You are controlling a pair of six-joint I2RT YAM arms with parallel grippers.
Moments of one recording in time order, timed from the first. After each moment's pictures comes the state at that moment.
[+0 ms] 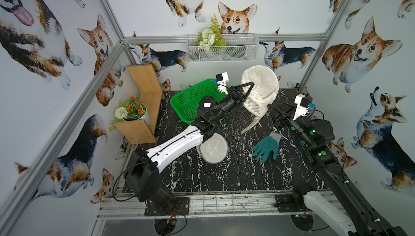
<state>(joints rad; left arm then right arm) -0.75 1.56 1.30 0.70 0.25 -1.33 0.20 0.79 0.70 0.32 -0.36 0.32</state>
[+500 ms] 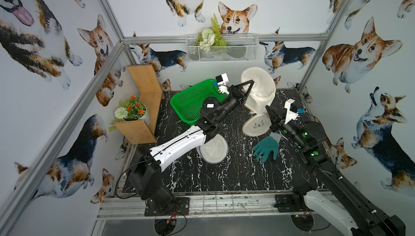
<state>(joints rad) -0.77 1.59 1.31 0.71 0.12 -1.41 0.33 0.82 0.56 0.42 -0.27 0.17</state>
